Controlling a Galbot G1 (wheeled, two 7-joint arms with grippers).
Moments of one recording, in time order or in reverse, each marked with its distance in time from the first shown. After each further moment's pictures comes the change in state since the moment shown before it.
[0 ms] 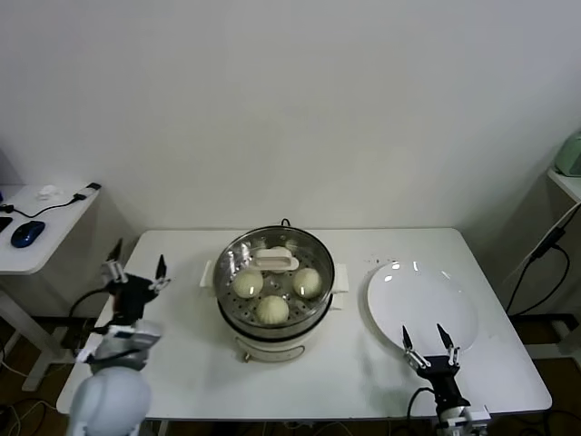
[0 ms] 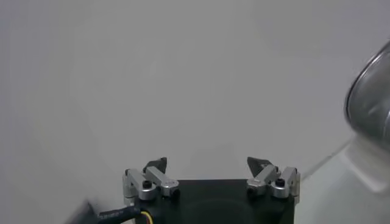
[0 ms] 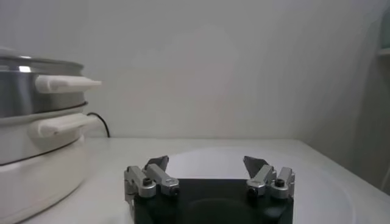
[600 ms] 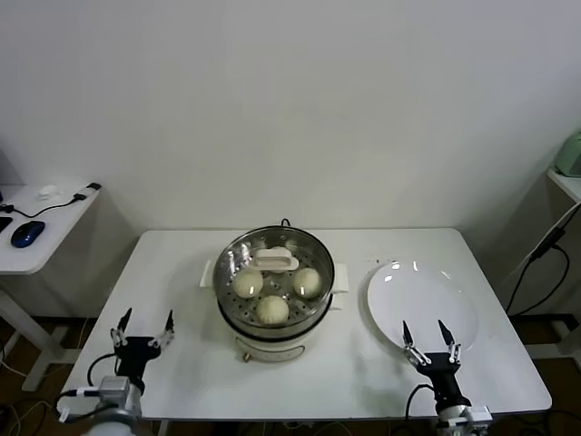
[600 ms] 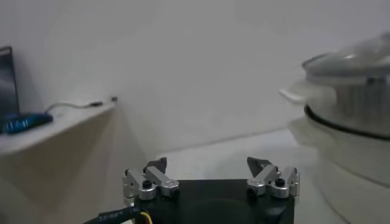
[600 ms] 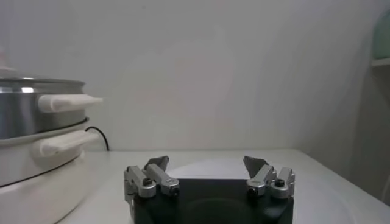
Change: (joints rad) left arm 0.152 0.014 -0.024 0.262 -0.604 -0.317 -0.037; right arm -0.008 0.012 0.002 0.029 0.006 0.017 0.010
